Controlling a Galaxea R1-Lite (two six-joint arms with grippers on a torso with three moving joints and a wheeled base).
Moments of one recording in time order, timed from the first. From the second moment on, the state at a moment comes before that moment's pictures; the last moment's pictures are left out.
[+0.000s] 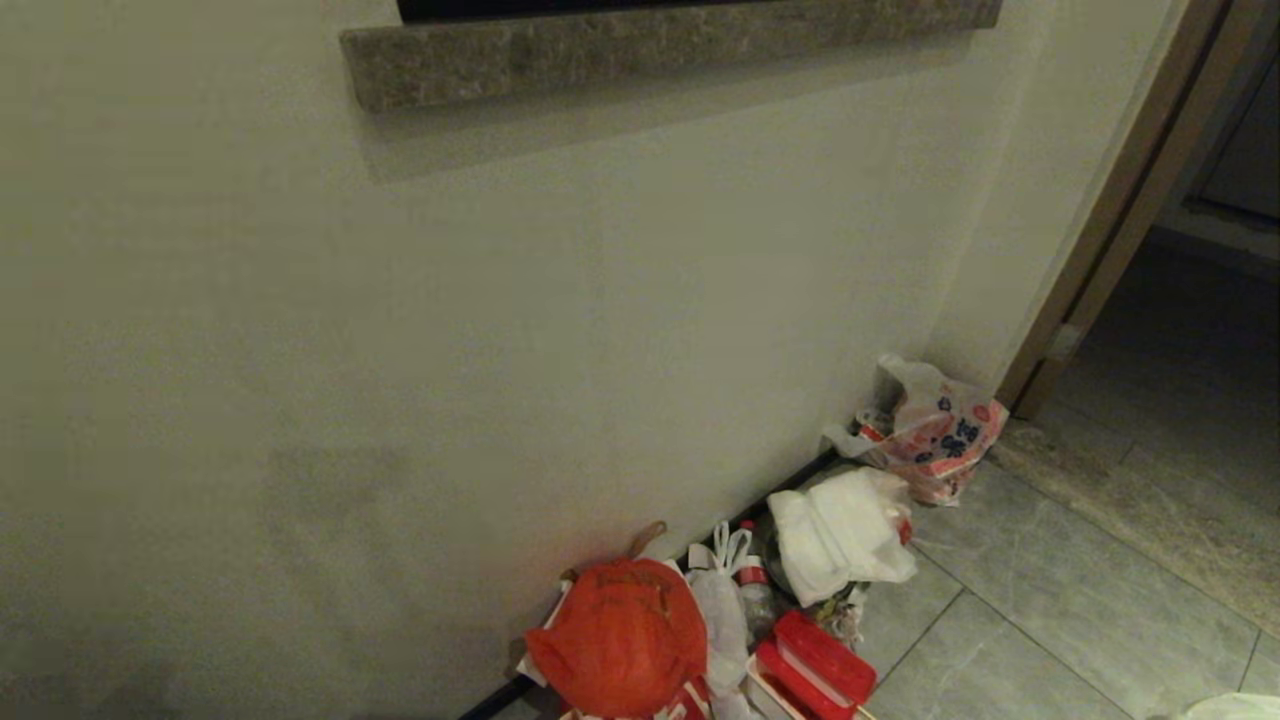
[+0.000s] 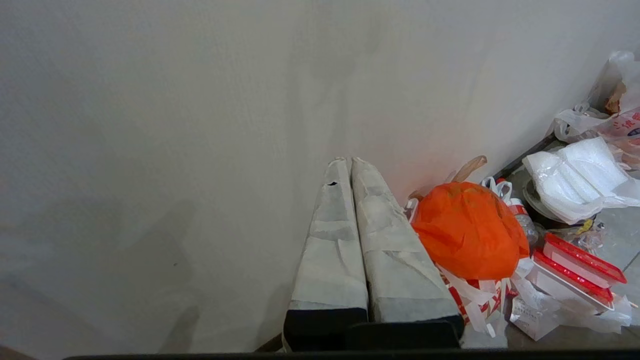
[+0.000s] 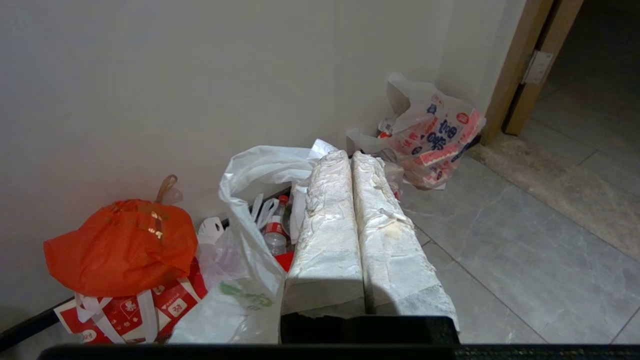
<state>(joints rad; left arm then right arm) 0.00 0.00 0.00 0.01 0.00 0.00 0.00 0.00 0.00 -0.06 0.00 0.00</state>
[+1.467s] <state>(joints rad) 0.00 0.00 0.00 0.01 0.00 0.00 0.00 0.00 0.00 -0.06 0.00 0.00</state>
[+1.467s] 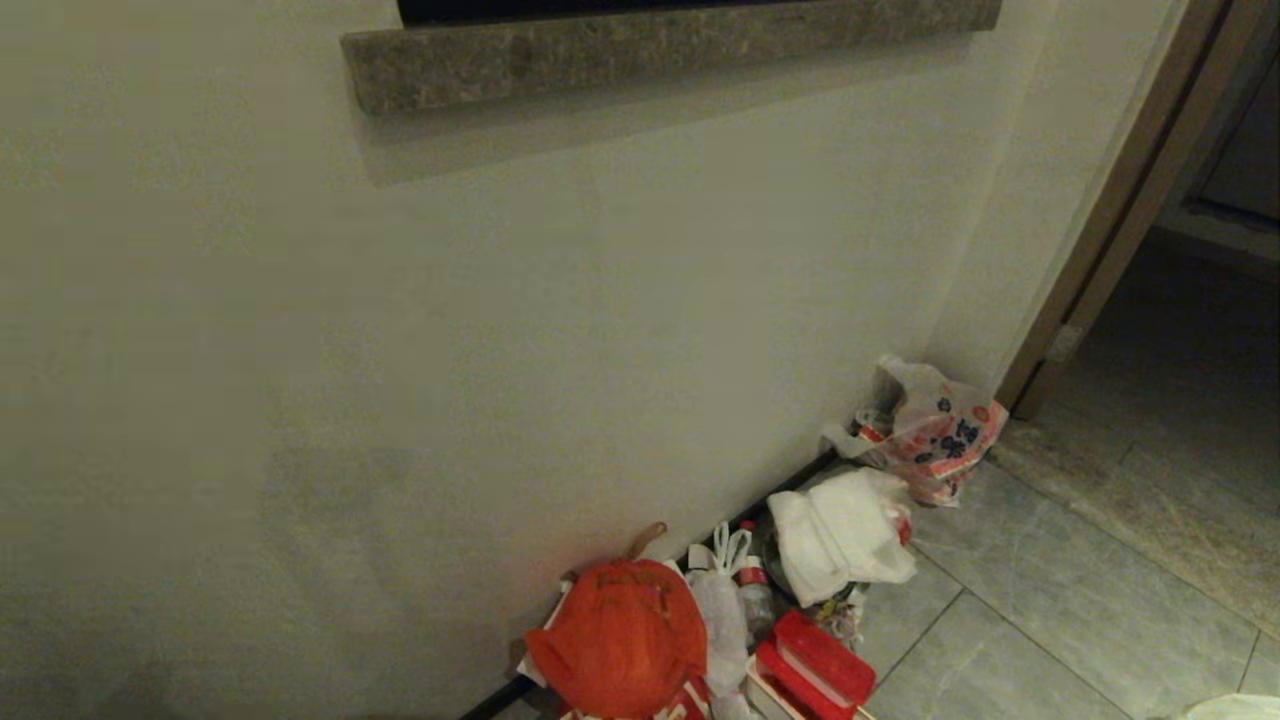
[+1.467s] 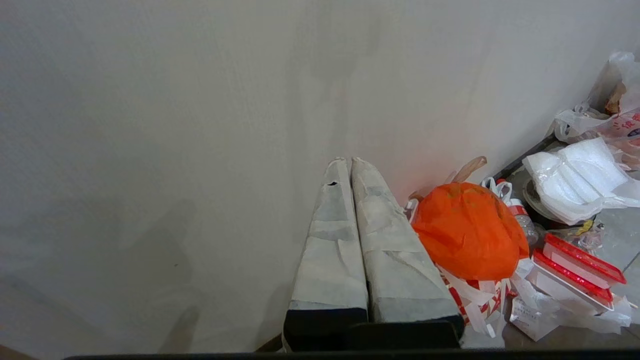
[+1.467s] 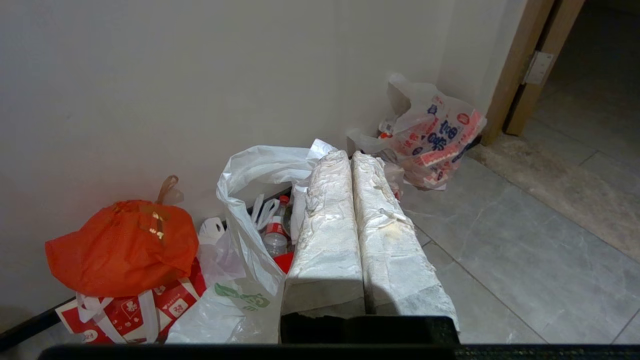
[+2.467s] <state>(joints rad) 0.00 0.00 0.00 0.01 0.00 0.00 0.00 0.00 0.00 -0.06 0.00 0.00</state>
